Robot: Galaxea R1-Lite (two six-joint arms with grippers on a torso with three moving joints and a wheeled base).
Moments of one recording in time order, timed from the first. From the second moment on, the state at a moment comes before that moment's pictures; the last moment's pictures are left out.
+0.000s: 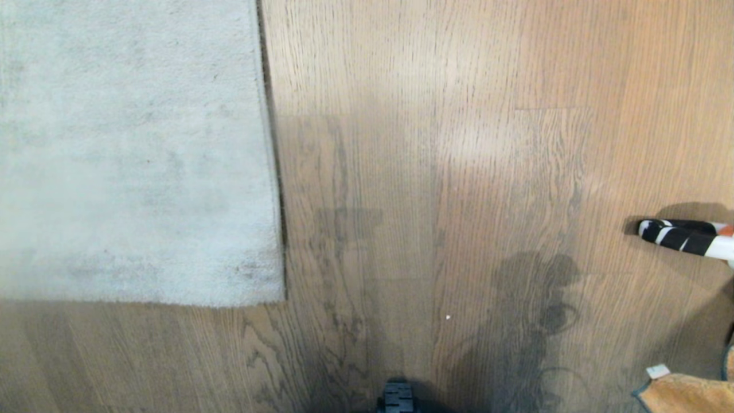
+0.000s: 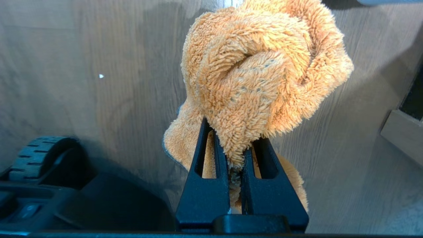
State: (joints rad) left arm -0.01 0.00 0.00 0.01 0.02 -0.01; right arm 0.00 0.01 -0.03 0.05 0.02 -0.08
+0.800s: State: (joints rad) left arm -0.01 0.00 0.00 0.01 0.02 -0.01; right arm 0.07 0.57 -0.28 -0.15 0.09 -0.07
